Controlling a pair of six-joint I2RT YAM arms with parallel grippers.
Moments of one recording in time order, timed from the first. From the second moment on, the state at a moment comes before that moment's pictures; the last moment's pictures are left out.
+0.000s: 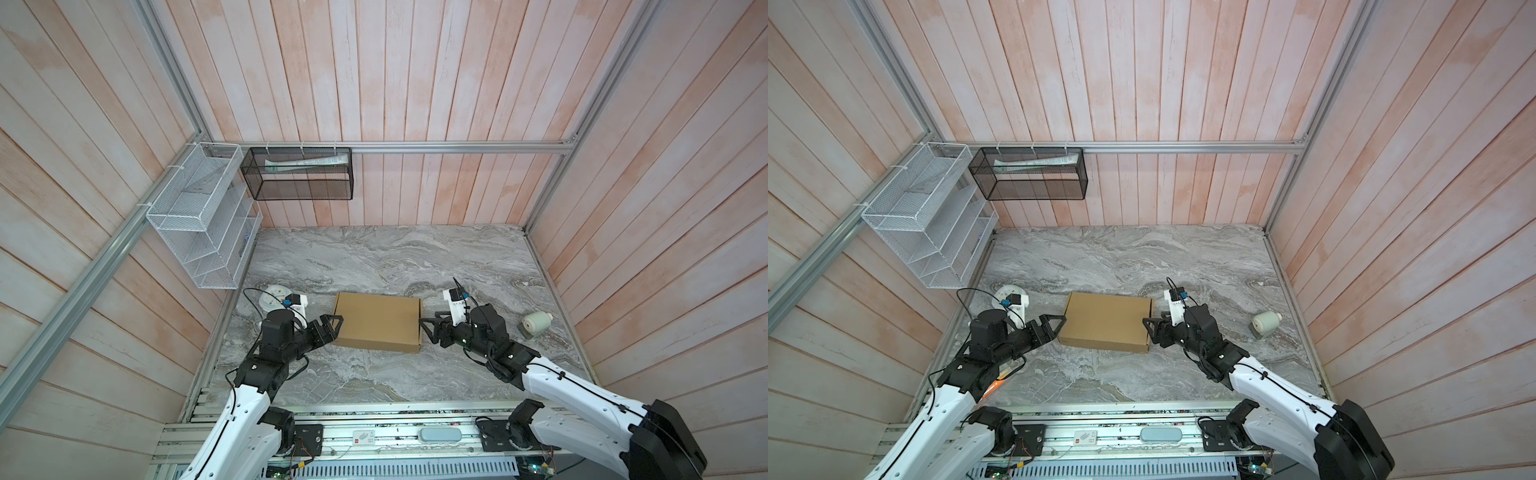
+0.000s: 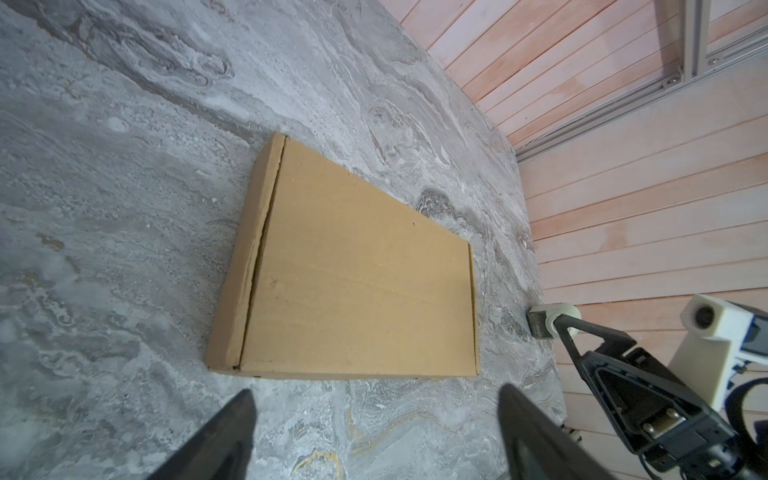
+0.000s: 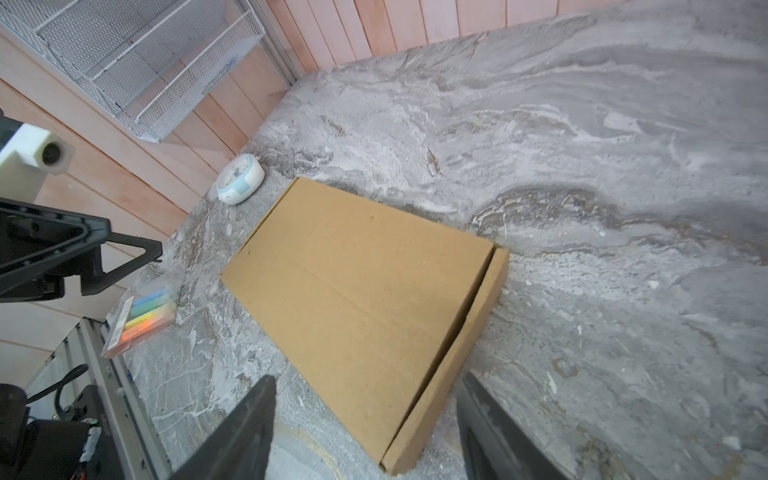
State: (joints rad) left arm -0.21 0.71 0.52 -0.36 0.35 -0.65; right arm 0.68 0.99 0.44 0.17 -0.10 0.42
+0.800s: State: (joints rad) left arm -0.21 0.70 0.52 -0.28 -0.16 -0.41; right arm 0.68 1.11 0.39 0.39 0.26 0.34
